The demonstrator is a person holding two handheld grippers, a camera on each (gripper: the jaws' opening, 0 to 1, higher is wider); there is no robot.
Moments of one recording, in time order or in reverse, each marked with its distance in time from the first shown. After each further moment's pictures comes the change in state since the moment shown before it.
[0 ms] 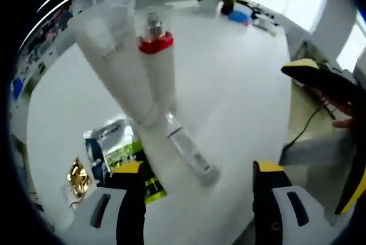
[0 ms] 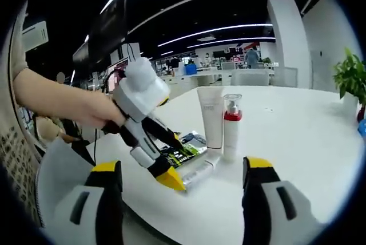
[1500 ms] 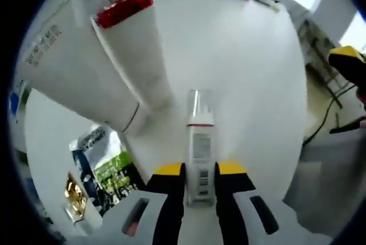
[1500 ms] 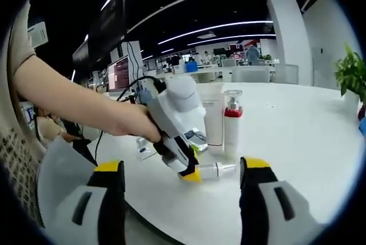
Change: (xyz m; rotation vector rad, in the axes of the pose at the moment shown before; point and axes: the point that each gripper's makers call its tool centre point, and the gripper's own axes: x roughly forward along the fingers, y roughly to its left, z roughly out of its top) left arm 0.035 0.009 -0.010 0.053 0.123 0.009; right arm 0.002 0.001 -0.004 0.006 0.020 0.008
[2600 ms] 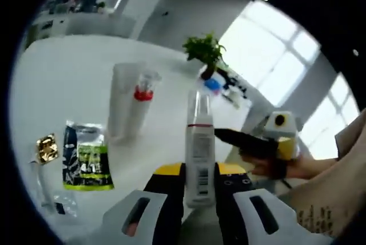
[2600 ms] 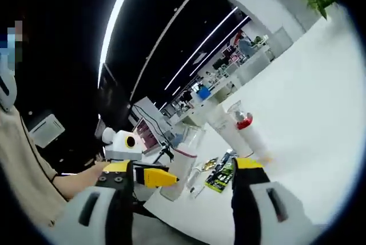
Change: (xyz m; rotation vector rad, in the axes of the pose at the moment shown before) left arm -0.162 -0.078 0.026 -0.344 -0.615 -0.396; right arm -0.027 0.008 0.058 0.541 -0.295 0.262
